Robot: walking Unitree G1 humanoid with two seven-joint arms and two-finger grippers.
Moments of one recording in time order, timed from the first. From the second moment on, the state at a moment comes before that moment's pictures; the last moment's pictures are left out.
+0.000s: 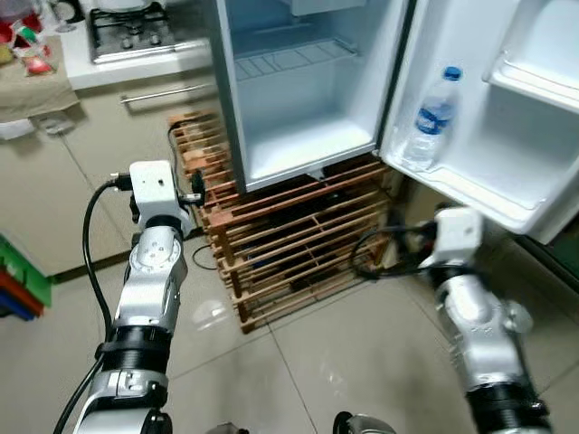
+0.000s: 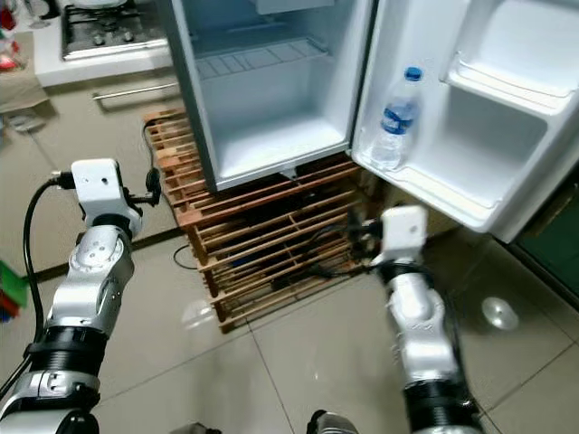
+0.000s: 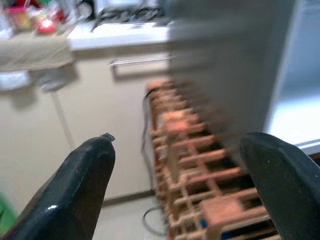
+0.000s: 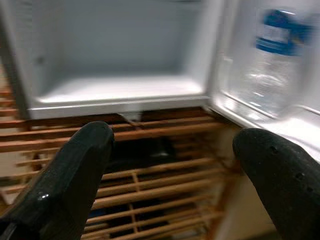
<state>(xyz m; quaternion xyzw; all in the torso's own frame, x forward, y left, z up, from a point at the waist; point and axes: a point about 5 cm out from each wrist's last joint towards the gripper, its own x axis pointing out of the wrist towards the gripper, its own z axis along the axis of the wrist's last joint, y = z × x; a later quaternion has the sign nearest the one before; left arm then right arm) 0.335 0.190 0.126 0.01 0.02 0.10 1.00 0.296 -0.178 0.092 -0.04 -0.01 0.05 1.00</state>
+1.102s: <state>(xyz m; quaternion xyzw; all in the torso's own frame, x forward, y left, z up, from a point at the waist) 0.342 0.147 0.134 -0.03 -0.01 0.03 1.00 0.313 -0.189 0.106 -0.05 -0.02 0.04 1.00</state>
